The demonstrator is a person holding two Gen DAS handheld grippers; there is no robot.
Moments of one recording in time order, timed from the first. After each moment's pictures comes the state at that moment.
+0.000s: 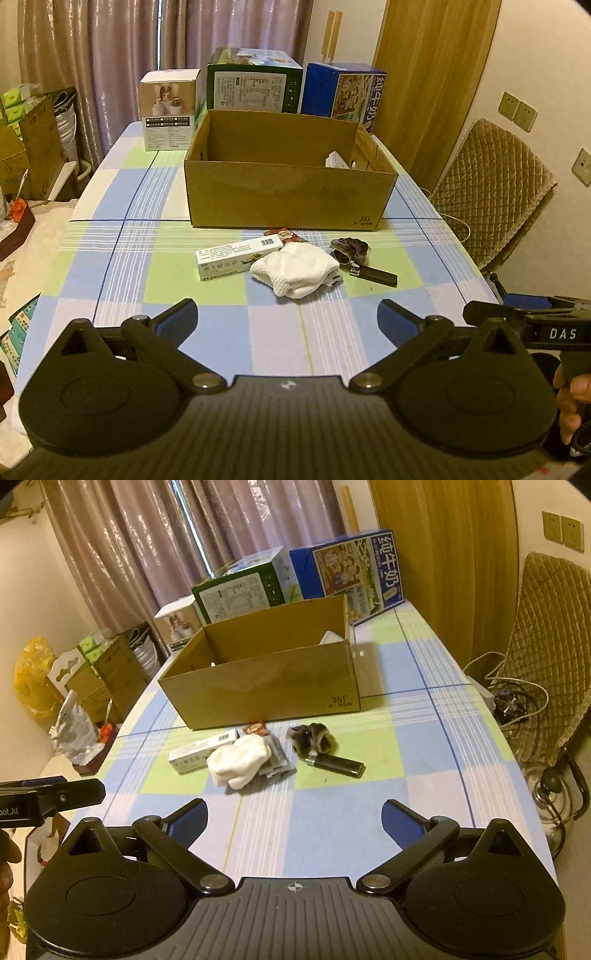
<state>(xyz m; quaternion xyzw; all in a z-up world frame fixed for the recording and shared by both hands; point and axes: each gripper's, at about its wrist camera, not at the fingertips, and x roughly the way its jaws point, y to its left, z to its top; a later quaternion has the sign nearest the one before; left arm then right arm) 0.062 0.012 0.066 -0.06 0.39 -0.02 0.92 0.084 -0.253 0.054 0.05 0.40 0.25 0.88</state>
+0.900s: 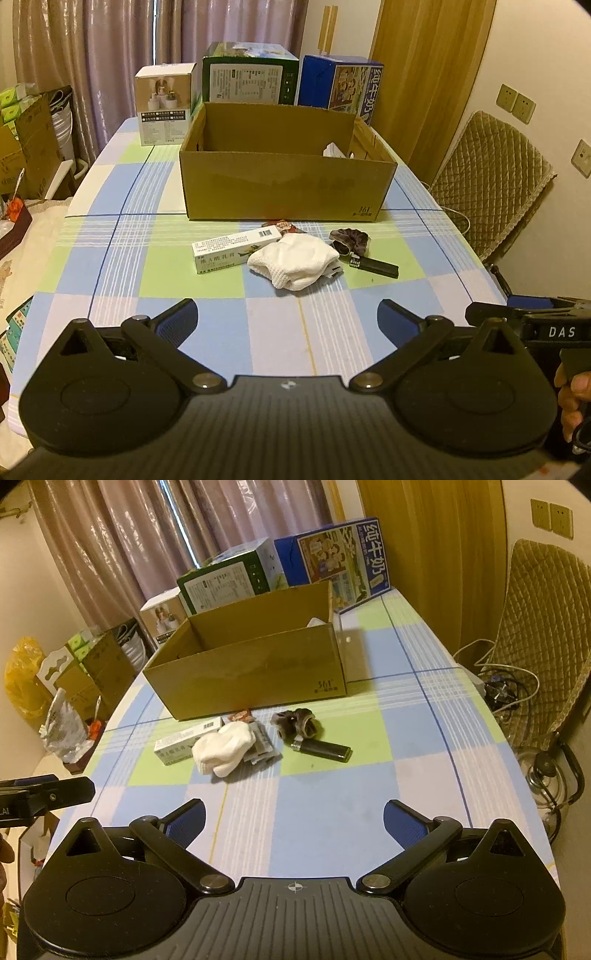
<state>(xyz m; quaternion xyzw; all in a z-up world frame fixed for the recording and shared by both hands) 0.063 0.012 0.053 -0.05 0.39 -0.03 0.92 0.082 -0.259 0.039 0.05 0.42 0.23 0.88</state>
